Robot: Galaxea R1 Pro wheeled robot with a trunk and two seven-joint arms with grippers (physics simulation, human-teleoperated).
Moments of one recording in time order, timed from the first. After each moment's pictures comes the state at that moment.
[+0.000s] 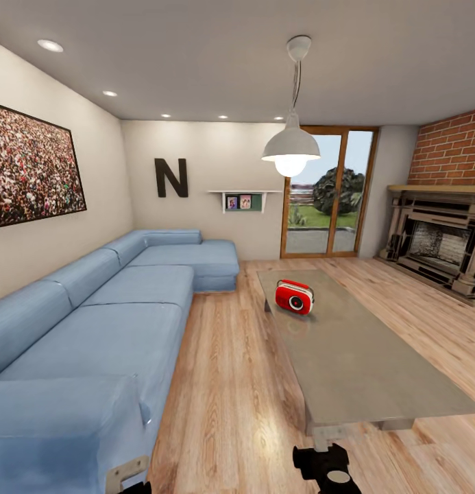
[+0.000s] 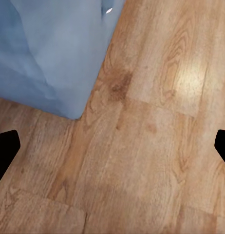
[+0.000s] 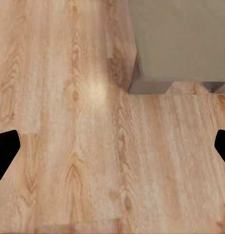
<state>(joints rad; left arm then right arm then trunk) 0.05 -0.17 0.19 -1.25 0.05 0.51 0.24 -0.09 0.07 0.13 -1.15 0.05 0.46 -0.22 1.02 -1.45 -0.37</state>
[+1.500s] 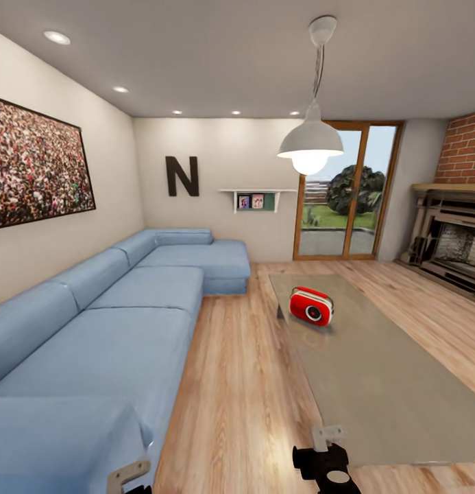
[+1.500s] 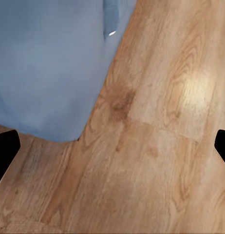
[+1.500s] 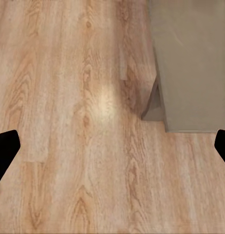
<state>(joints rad) 0.05 -0.17 0.19 -1.24 0.05 0.52 0.24 -0.09 0.07 0.13 -1.15 0.05 0.46 -0.22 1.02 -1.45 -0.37</state>
